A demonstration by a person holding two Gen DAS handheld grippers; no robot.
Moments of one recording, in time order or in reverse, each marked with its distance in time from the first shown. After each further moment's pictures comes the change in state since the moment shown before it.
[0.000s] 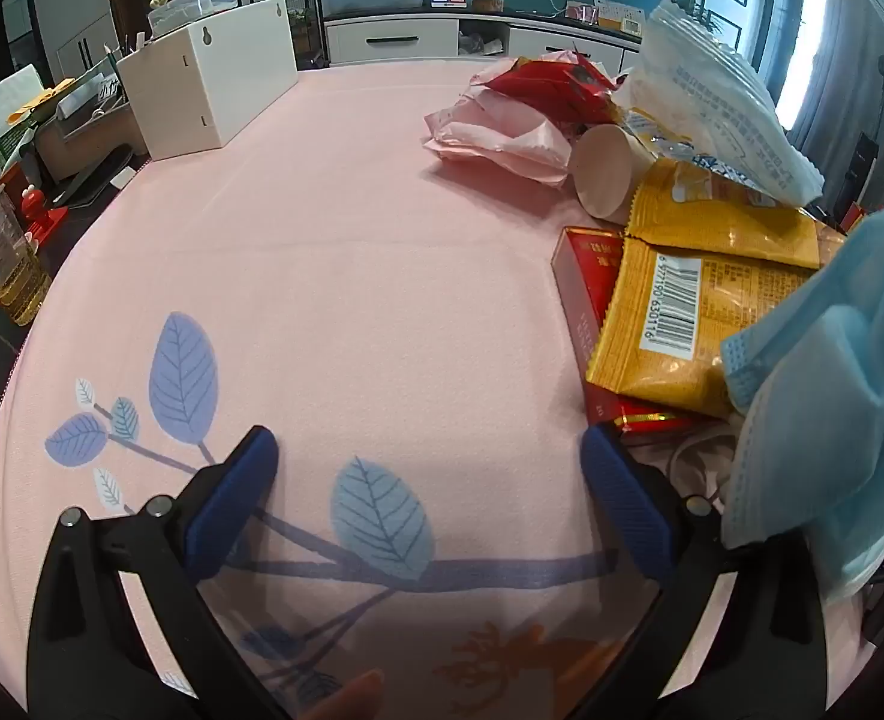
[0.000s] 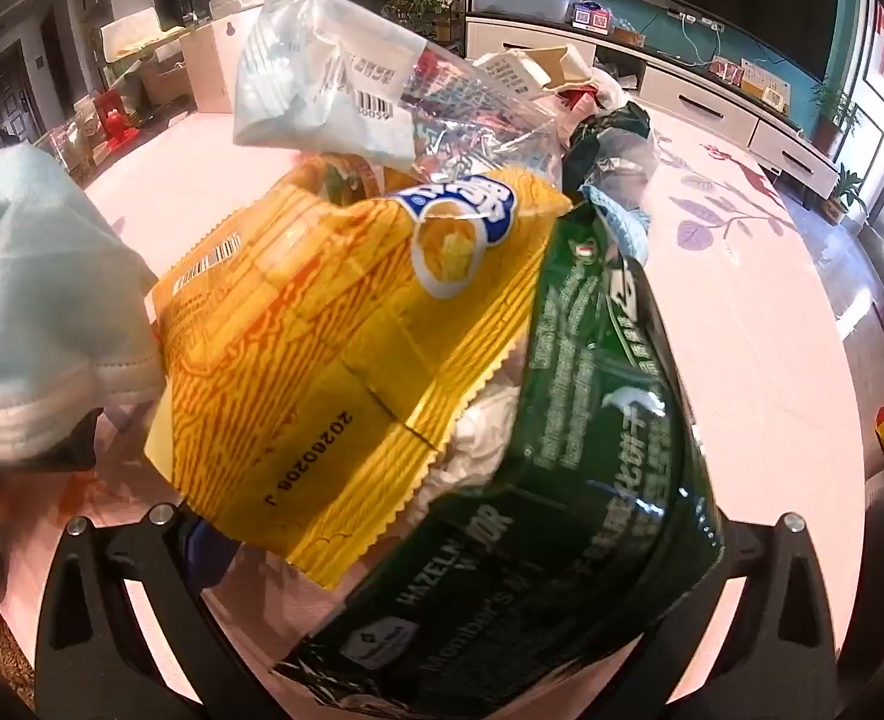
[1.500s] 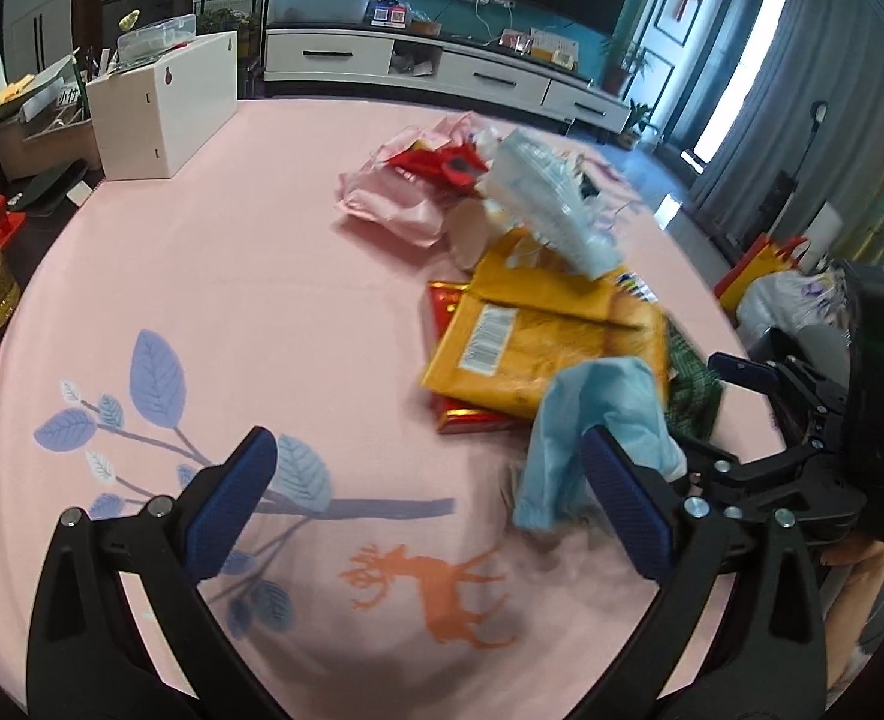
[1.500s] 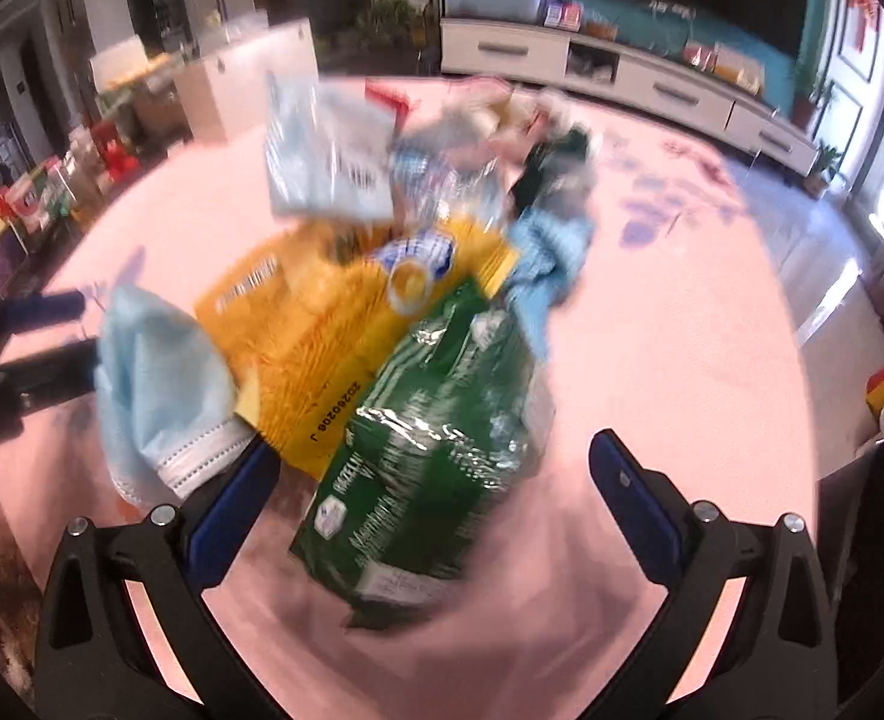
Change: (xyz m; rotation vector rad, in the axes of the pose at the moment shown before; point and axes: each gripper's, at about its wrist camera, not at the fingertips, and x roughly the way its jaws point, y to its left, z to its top) left arm -0.069 0.000 0.011 -0.041 -0.027 -0.260; right arm -0.067 -0.008 0.002 0.085 -0.029 -0.016
